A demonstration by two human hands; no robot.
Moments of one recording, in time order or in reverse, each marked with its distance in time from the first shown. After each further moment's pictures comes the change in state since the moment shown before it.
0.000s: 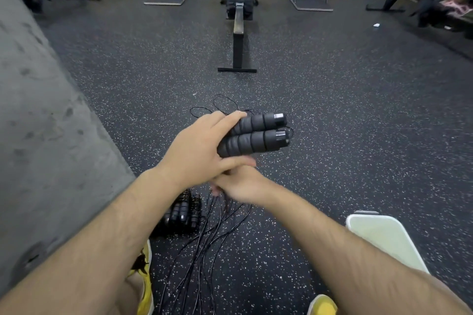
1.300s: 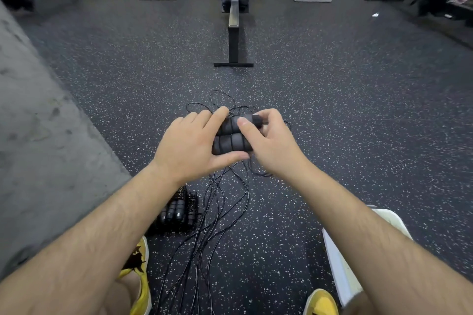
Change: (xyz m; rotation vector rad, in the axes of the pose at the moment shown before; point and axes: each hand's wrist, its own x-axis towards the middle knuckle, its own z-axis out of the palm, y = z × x) left_hand 0.011 -0.009 0.023 0.354 0.144 0.038; right_hand -0.011 0.001 -0.062 0.123 0.541 0.050
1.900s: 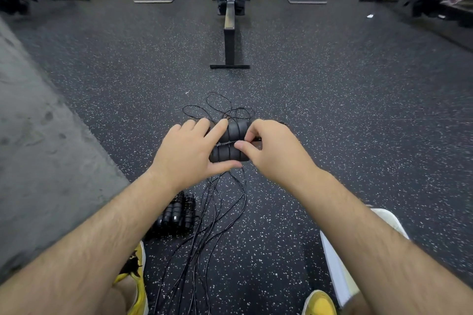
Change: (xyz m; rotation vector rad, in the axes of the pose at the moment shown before) left_hand -0.004 0.001 0.017 0.176 -0.054 0.056; right_hand -0.008 -0.003 -0.021 -0.612 -0.051 -0.222
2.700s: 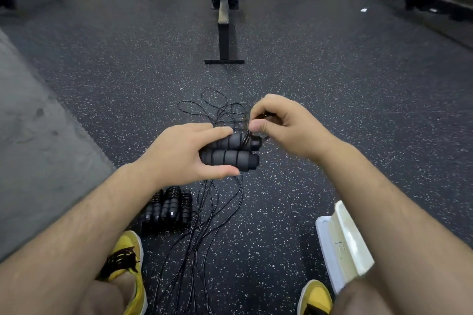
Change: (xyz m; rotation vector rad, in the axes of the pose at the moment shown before) left_hand -0.006 -0.004 -0.027 -0.528 -0.107 0.091; right_hand 0.019 0.034 -0.033 0.267 -0.066 -0.299
